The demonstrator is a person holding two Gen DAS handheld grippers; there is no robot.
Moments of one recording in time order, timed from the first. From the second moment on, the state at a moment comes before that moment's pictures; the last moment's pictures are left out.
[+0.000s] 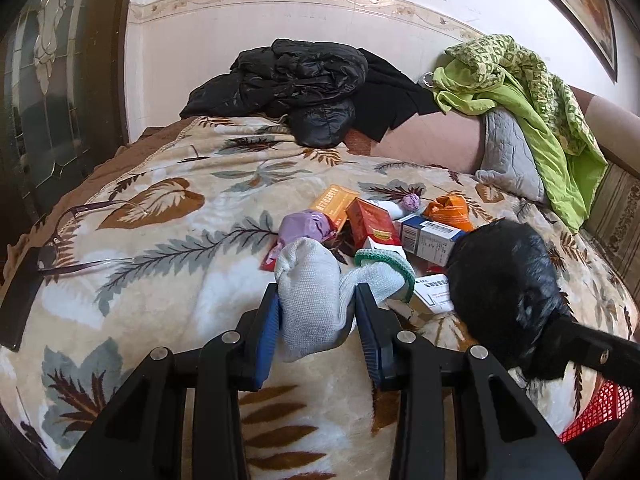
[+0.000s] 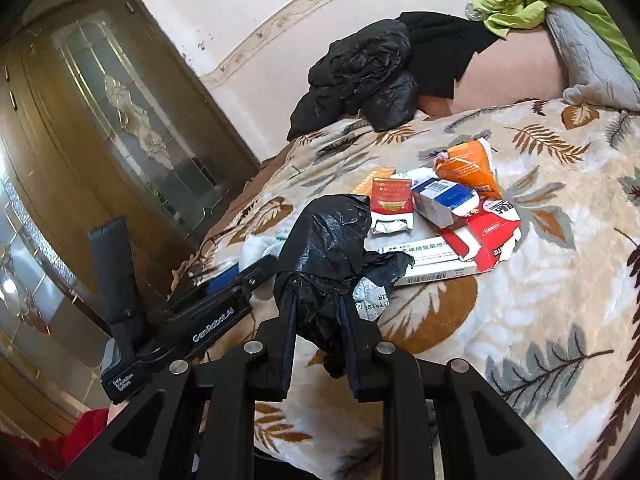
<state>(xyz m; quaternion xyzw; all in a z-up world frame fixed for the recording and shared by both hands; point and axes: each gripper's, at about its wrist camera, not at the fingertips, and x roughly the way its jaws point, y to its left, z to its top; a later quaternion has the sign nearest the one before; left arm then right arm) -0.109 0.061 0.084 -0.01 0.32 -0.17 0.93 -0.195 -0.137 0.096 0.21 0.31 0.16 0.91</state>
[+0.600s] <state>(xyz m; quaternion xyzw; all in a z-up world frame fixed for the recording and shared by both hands) -0.135 0.032 0.097 0.00 0.30 -0.22 0.93 -0.211 -0.159 0.097 0.22 0.30 0.10 0.92</state>
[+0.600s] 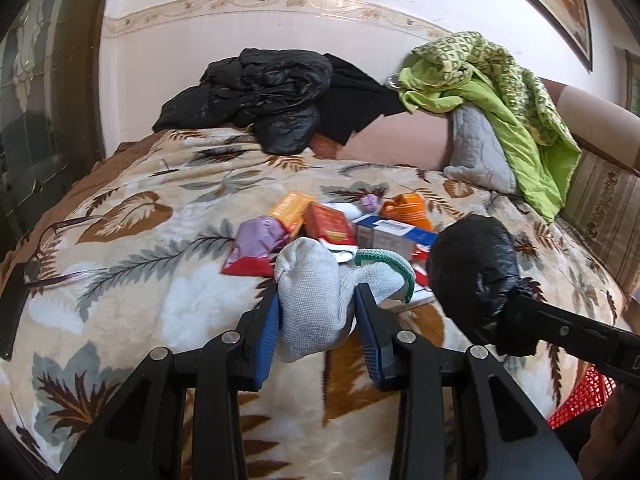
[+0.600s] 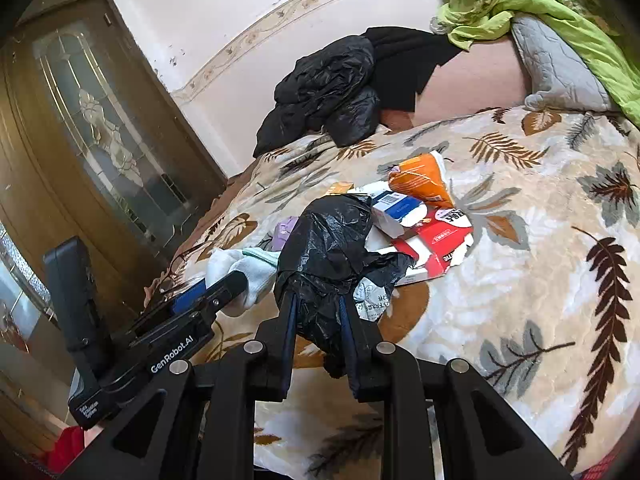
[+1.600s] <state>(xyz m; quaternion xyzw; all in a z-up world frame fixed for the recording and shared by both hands) -0.261 -0.120 0.136 0.07 0.28 -0.43 0.85 -0.416 -0.316 0.118 0.29 0.25 -0.10 0.92</state>
